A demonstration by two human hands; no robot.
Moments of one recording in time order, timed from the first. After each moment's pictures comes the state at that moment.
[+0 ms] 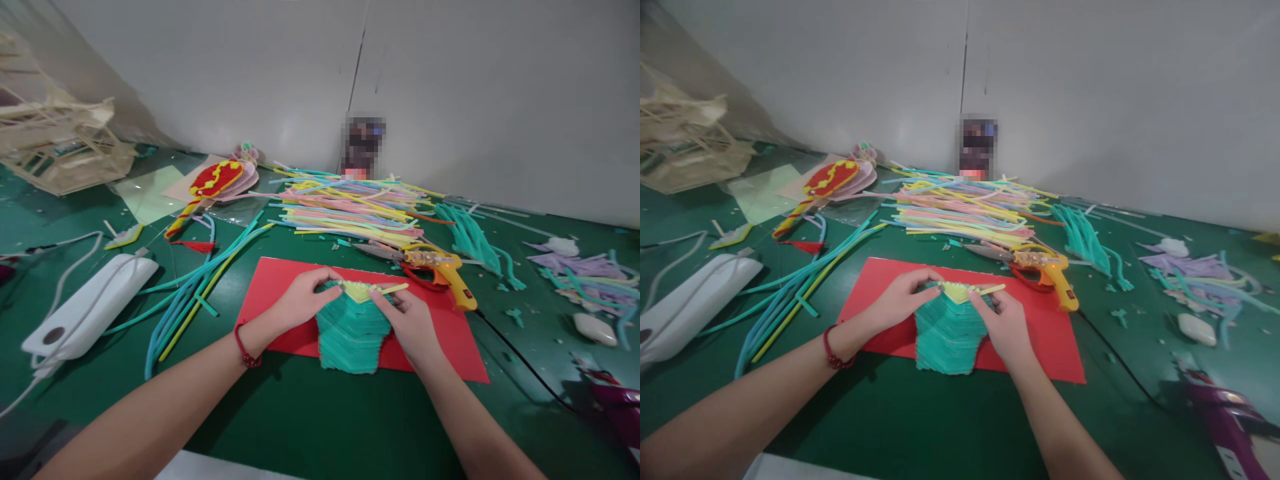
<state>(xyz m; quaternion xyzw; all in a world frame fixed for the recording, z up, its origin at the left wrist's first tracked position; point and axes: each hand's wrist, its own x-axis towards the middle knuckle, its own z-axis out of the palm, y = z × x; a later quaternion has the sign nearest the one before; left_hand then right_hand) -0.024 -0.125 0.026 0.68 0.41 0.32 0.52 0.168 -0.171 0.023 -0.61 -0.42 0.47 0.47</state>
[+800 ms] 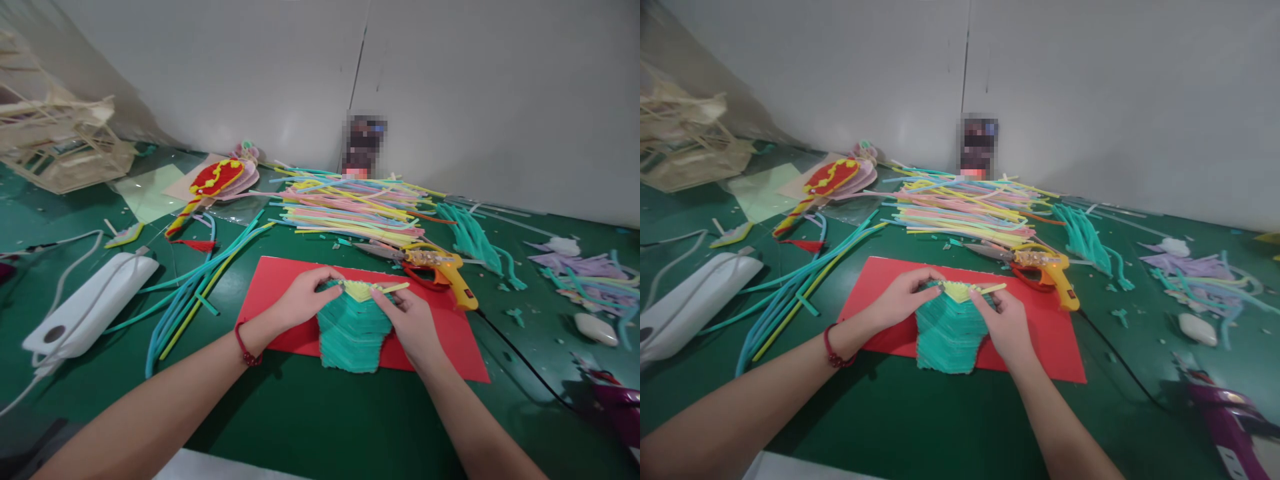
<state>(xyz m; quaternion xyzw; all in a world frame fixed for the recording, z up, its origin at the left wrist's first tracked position) -0.023 -0.125 0.027 0.67 0.40 0.33 0.53 0.168 -0.171 0.023 -0.62 -0.41 0.48 0.48</state>
